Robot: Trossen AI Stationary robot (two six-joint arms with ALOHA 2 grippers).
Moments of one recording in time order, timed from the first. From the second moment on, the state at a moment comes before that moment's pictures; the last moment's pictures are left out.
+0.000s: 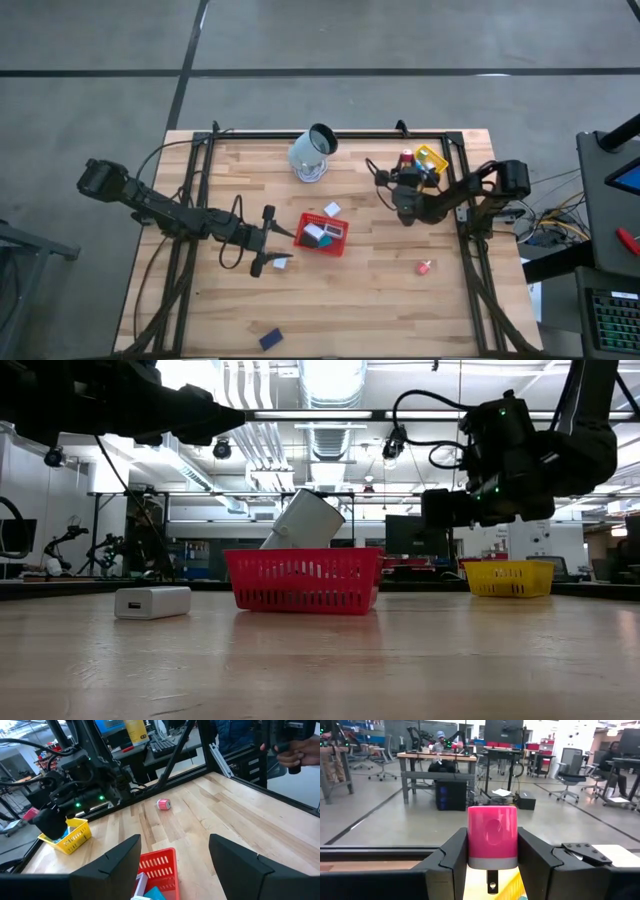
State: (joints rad) left arm -0.29 1.23 0.34 0.72 -0.09 0.31; right arm -0.12 1.69 0.37 1.07 1.55 0.23
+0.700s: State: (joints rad) left arm -0.29 1.23 0.34 0.72 -0.09 0.31; right arm -0.12 1.40 0.32 1.07 1.57 -0.04
